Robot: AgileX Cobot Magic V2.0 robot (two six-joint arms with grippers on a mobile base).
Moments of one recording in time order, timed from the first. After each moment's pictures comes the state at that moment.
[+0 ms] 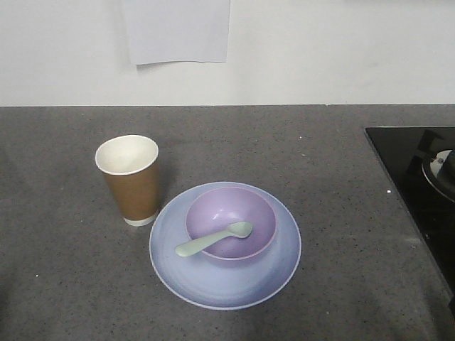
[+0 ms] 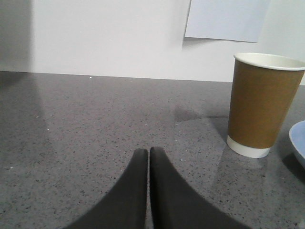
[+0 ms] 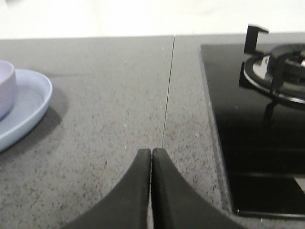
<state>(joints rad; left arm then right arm) 0.00 -0.01 0.02 0.01 0.16 -0.13 0.10 0.06 0.03 0.04 0.20 0.02</state>
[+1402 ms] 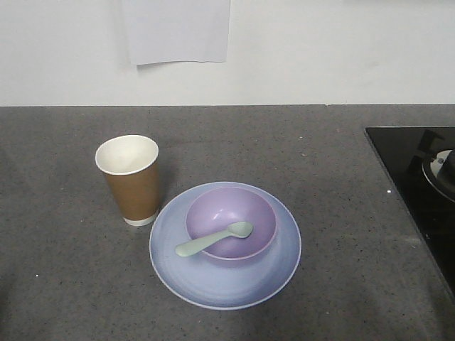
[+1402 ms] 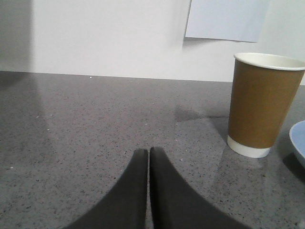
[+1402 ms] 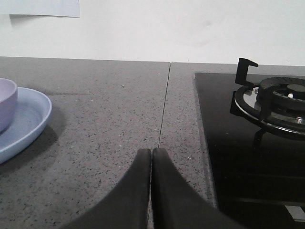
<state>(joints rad) 0.00 -0.01 0.02 0.02 0.16 -0.13 0.10 -0.01 0.03 -0.02 0.20 0.03</state>
